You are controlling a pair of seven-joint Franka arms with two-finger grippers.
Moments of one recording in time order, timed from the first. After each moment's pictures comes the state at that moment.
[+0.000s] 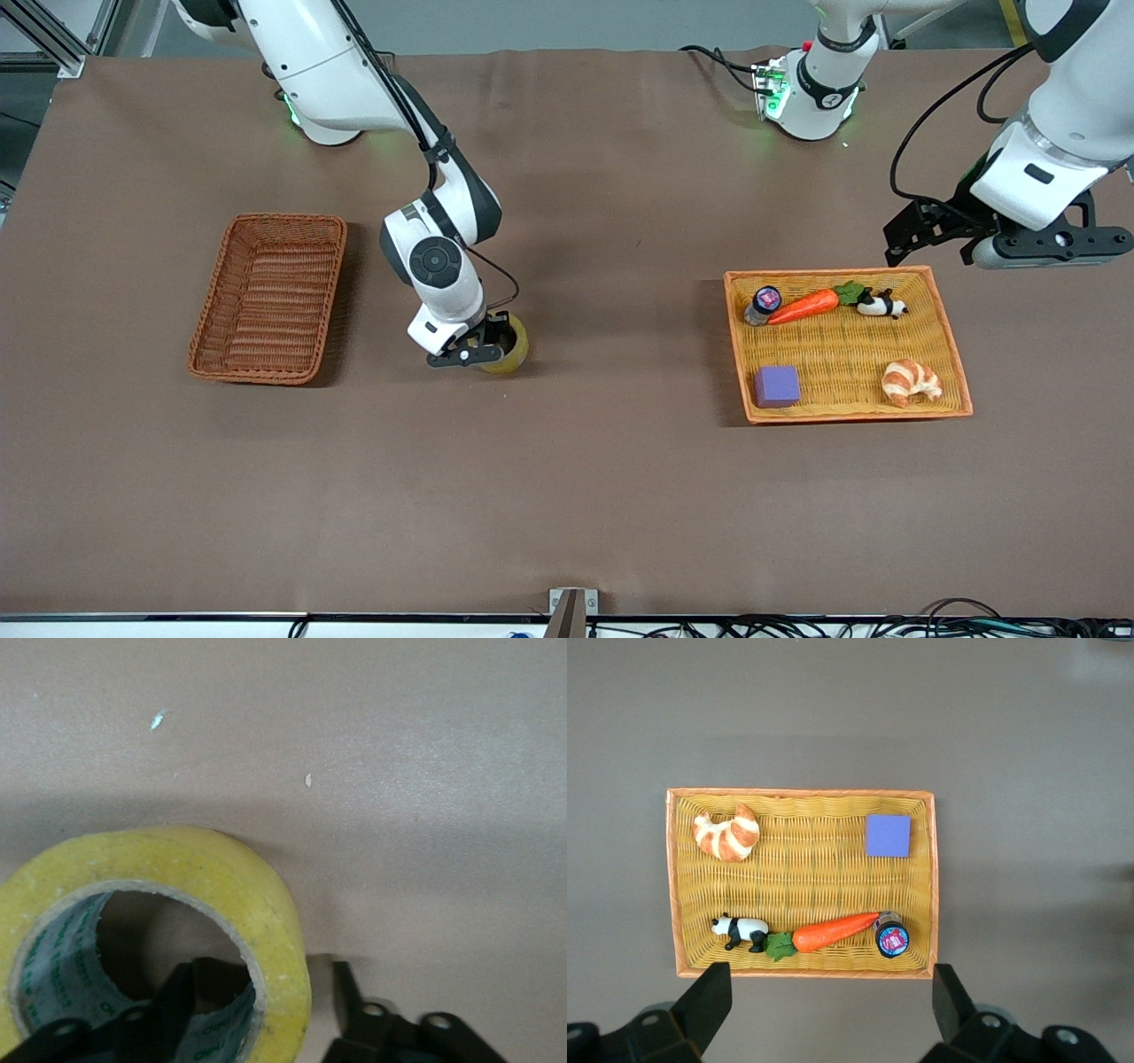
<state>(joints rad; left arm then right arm) -0.04 -0.06 -0.14 -1.74 -0.02 1.79 -0.20 0.65 0.62 -0.07 -1.87 0.06 2.47 0.44</state>
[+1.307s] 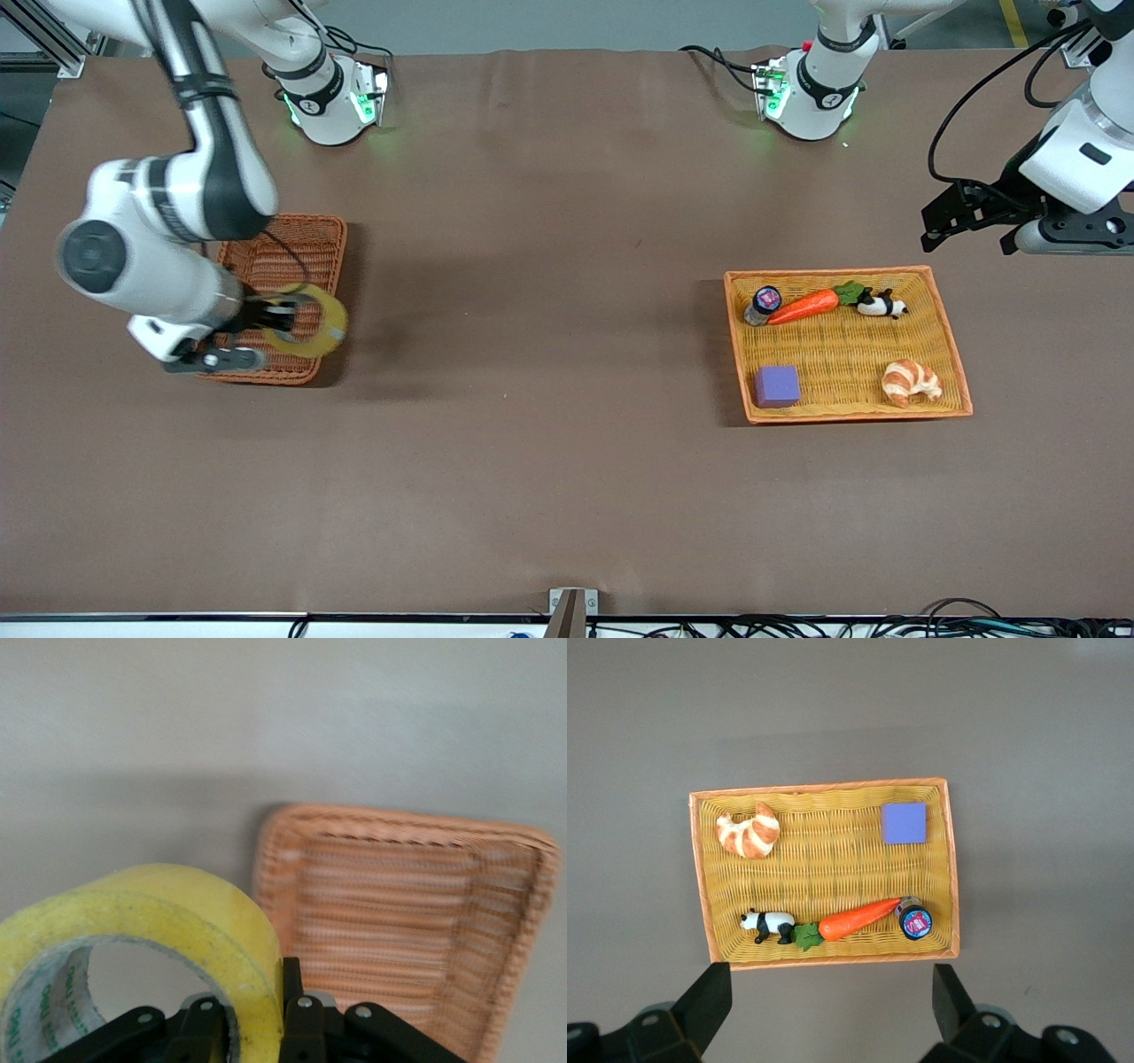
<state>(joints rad) -0.07 -0.05 -0.06 -1.68 -0.02 1.70 -0.08 0.23 0.19 -0.19 -1.97 0.05 2.01 -0.06</state>
